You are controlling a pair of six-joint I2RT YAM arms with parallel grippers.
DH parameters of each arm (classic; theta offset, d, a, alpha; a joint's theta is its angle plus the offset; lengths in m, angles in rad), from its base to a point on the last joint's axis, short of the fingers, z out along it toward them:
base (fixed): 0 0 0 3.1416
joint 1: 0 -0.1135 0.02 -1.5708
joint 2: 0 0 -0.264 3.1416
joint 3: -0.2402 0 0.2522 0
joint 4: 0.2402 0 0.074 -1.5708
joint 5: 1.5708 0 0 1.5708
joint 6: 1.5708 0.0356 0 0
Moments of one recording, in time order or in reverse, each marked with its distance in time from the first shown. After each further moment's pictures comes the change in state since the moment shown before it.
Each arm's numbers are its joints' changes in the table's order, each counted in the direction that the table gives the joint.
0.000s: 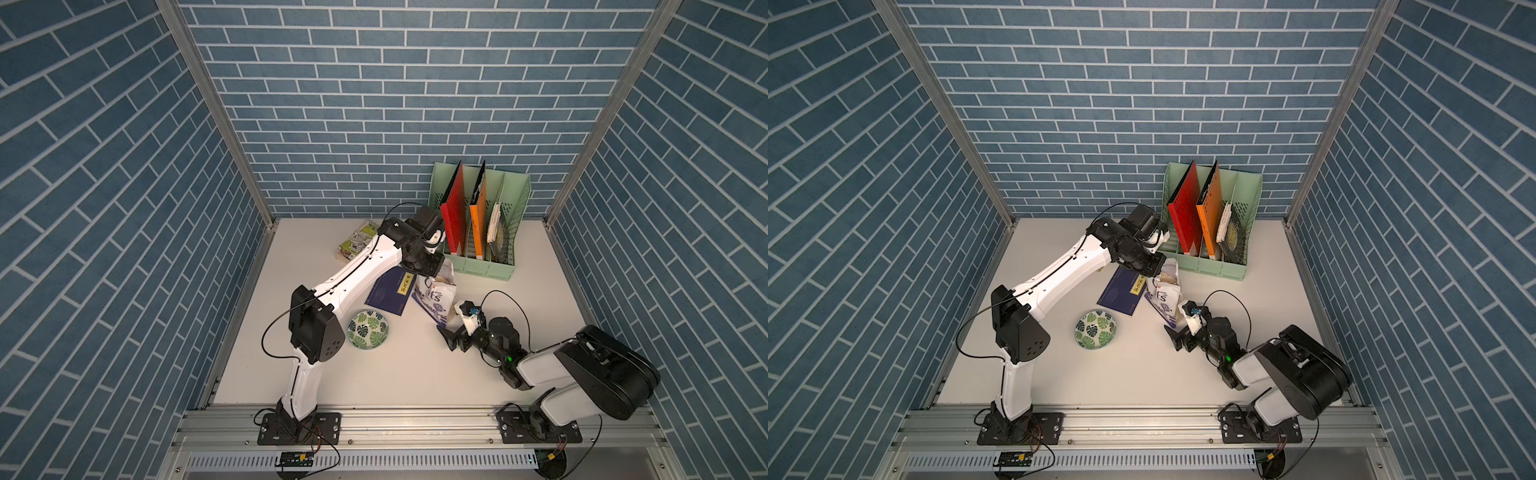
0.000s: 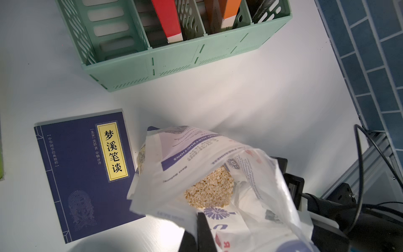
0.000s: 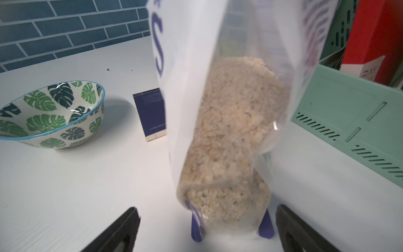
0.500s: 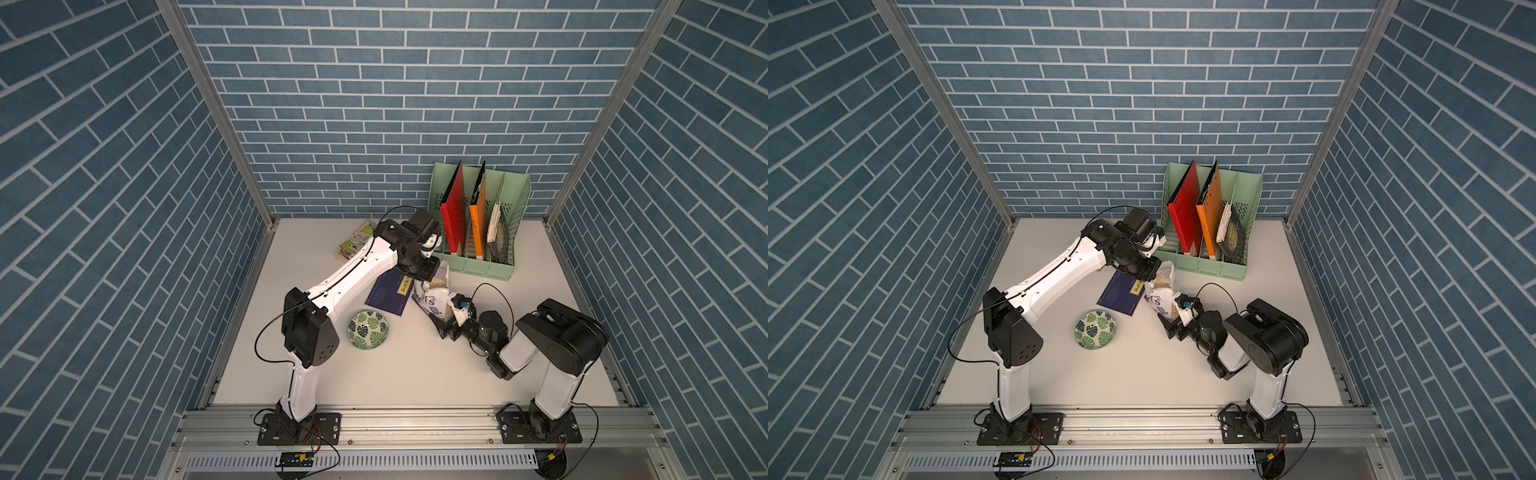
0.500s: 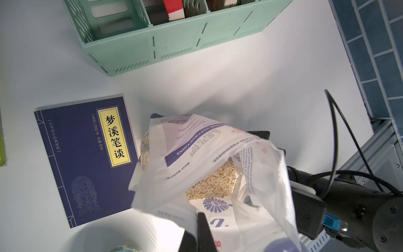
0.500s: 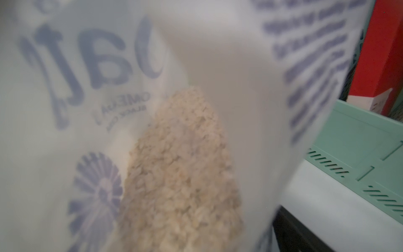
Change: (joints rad) left arm -0.005 0.051 0.076 0.011 0.014 0.024; right arm 0.000 -0.301 -0.096 -0.281 0.005 -0.023
